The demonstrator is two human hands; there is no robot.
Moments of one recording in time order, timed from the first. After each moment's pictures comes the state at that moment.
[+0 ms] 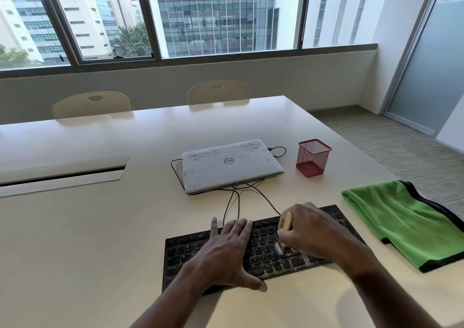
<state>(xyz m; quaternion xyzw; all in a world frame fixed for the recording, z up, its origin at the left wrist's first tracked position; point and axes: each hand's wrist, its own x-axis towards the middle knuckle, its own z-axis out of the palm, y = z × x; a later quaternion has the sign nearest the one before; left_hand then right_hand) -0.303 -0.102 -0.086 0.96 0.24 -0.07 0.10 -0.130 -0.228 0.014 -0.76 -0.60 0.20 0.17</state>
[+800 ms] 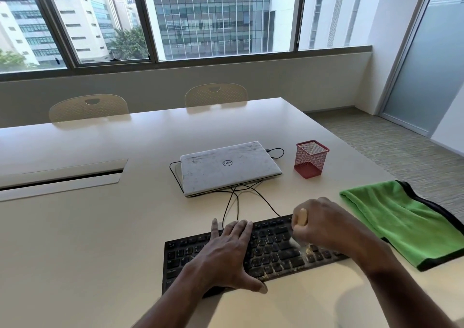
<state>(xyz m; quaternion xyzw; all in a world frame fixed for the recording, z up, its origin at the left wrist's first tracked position) -0.301 -0.102 -0.081 0.96 0.23 -0.09 0.10 -0.106 -0.236 0.019 -0.79 -0.57 0.15 0.15</state>
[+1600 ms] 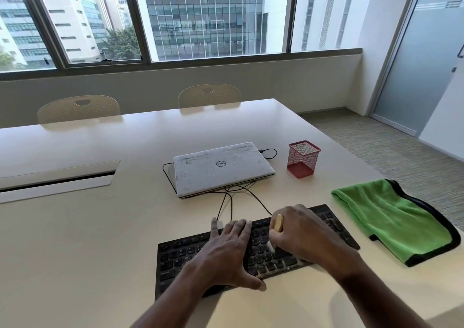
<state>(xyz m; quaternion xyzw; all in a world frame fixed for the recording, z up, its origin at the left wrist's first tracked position) -0.290 -0.108 -0.077 0.97 0.22 -0.08 0.09 -0.138 -0.230 0.007 -0.77 -0.59 0.16 0.18</state>
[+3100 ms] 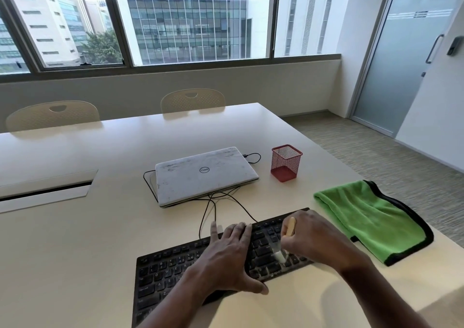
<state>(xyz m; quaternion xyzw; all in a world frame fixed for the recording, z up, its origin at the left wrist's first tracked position) -0.255 -0.119 -0.077 0.97 0.21 -0.07 0.08 -0.096 -0.257 0.006 -0.82 -0.52 0.16 0.20</state>
